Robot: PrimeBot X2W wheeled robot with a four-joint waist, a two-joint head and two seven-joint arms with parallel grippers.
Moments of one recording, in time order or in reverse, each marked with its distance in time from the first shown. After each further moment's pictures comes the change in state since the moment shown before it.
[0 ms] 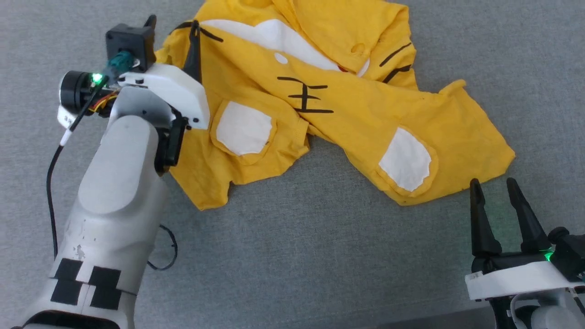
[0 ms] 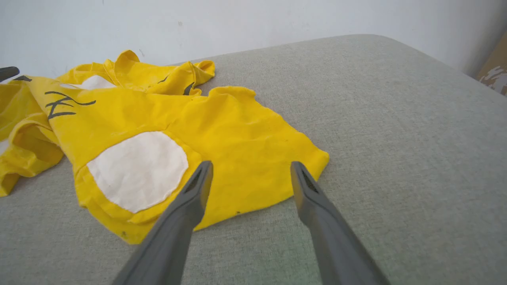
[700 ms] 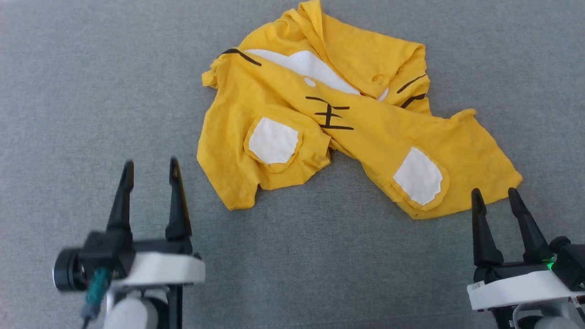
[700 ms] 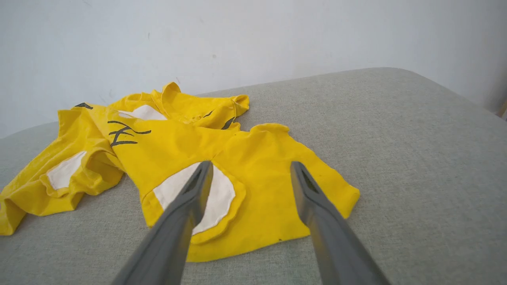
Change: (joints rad) left arm 0.736 0.020 0.096 -0.681 -0.028 0.165 -0.211; right arm 0.045 0.000 -0.008 -0.033 -0.007 0.000 0.024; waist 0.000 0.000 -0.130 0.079
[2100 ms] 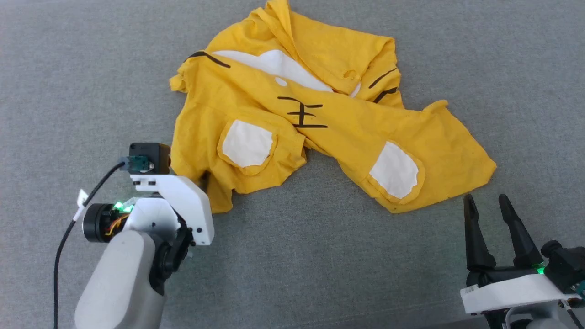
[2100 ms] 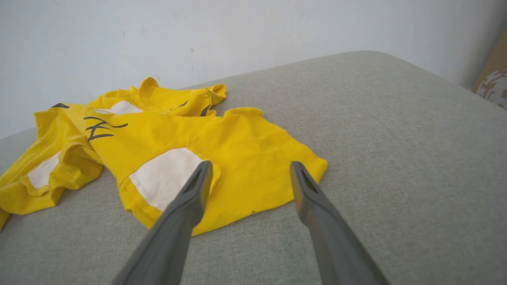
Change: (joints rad) left arm -0.235 0.004 -0.034 0.234 -0.082 -0.111 0.764; right arm -0.004 0.000 0.025 0.054 0.045 0.000 -0.028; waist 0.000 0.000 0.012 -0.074
